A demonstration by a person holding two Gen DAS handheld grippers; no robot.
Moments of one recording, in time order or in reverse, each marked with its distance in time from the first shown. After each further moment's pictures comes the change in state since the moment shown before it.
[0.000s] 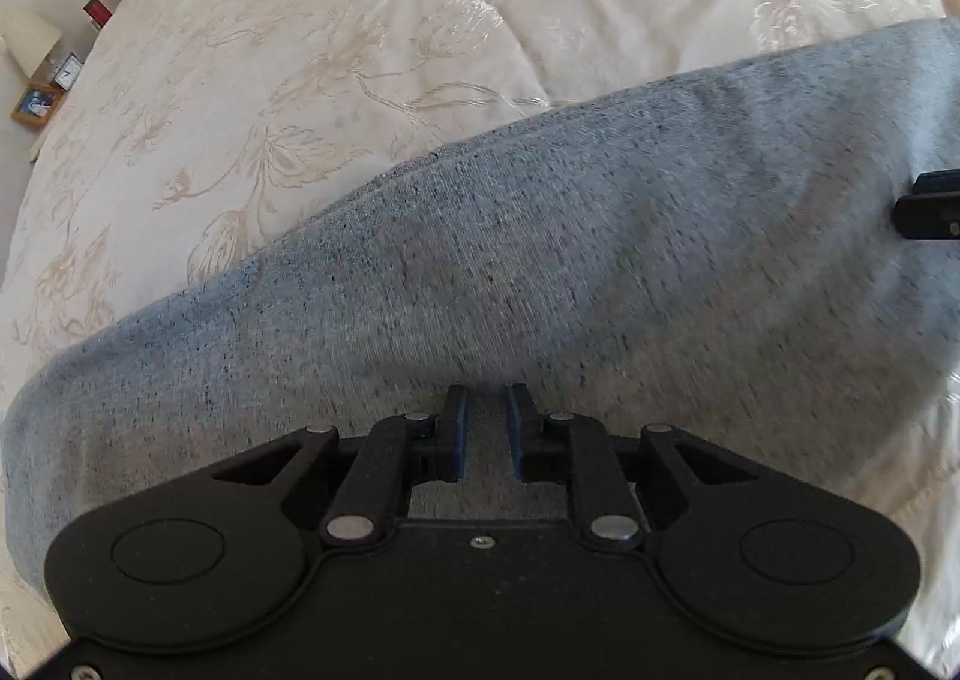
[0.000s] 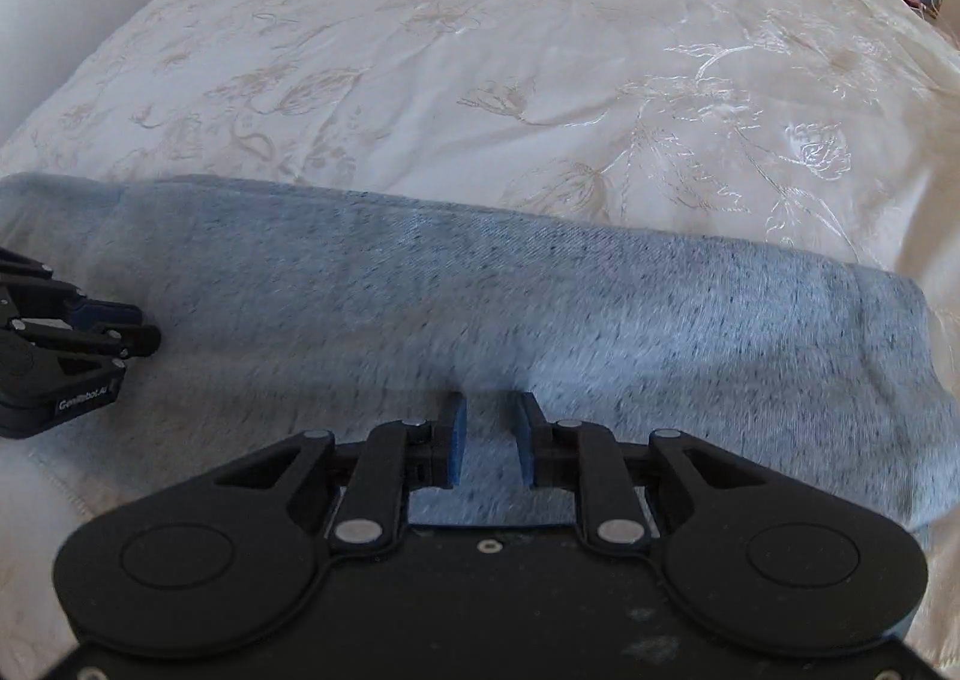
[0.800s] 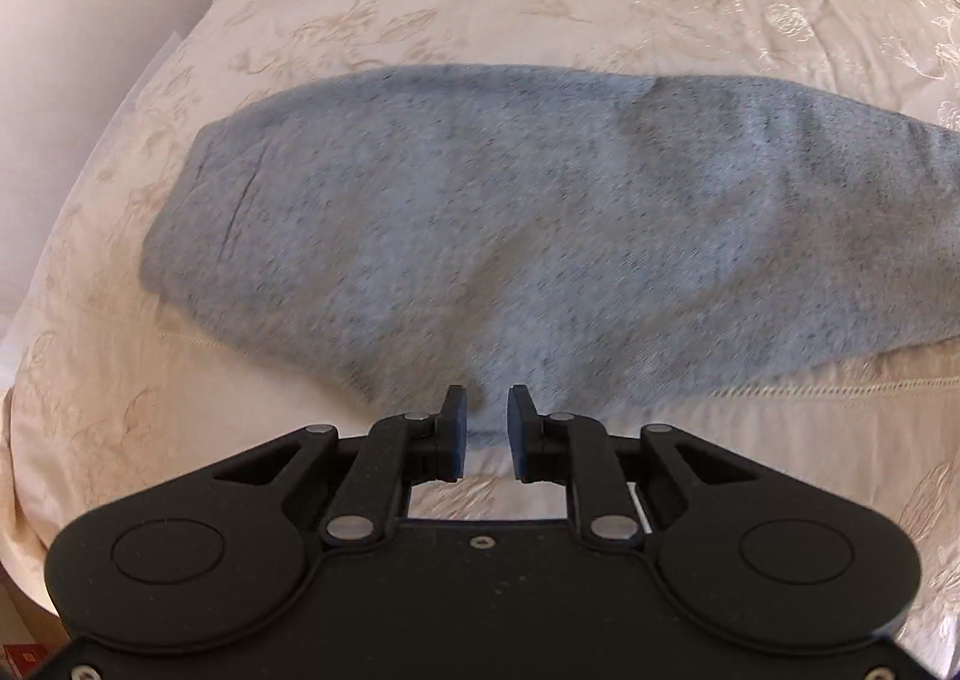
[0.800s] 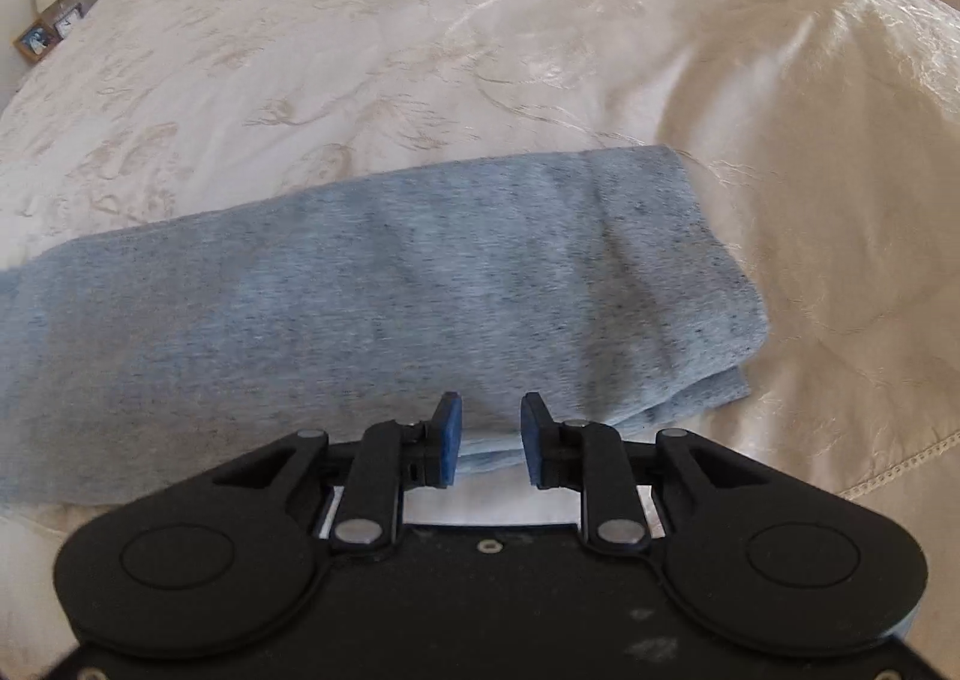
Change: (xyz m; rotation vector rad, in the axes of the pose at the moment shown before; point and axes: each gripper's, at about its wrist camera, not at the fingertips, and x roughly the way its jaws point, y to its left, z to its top) left arm -0.091 0.133 -0.135 -0.403 0.085 0.111; right arm -0.067 -0.066 -0.046 0.249 0.006 -0.137
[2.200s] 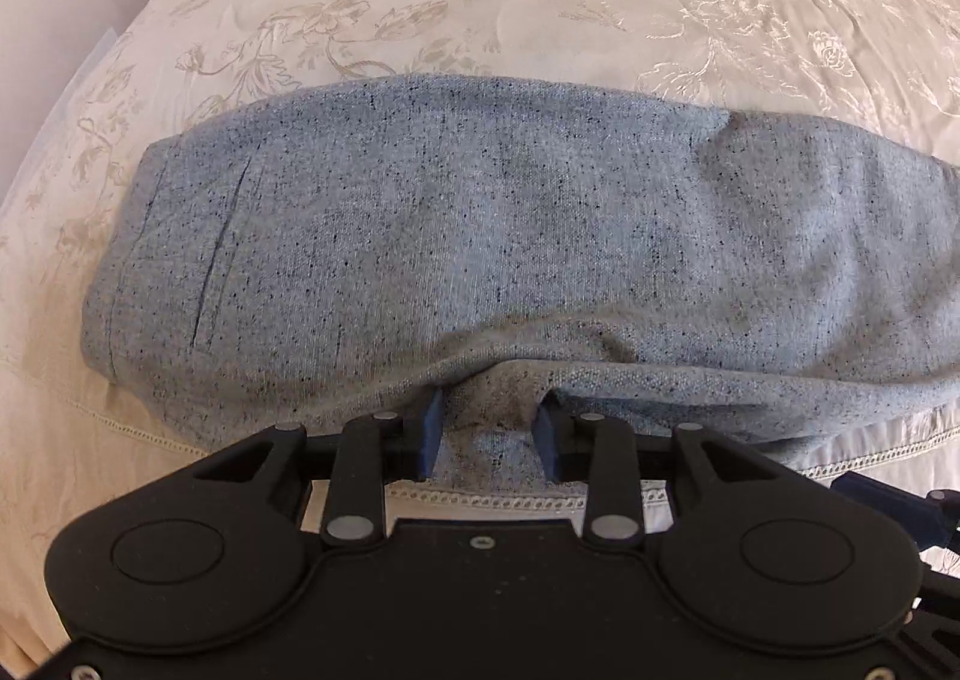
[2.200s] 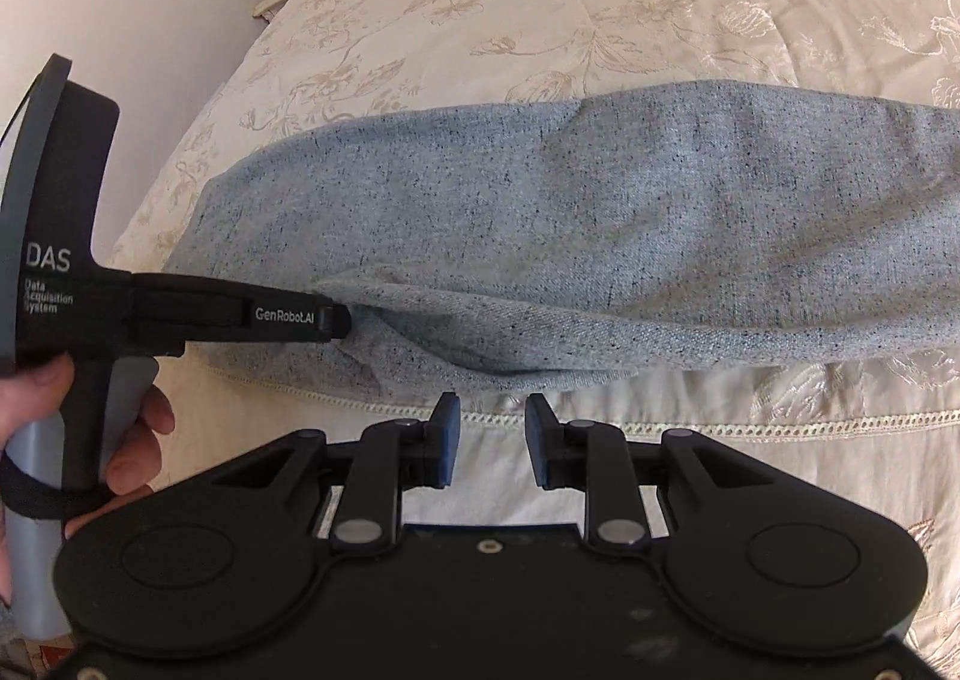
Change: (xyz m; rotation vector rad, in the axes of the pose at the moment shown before) left arm 0.062 0.057 0.050 0.047 0.012 -0.159; right arm -0.047 0.333 -0.080 -0.095 0.089 0.426
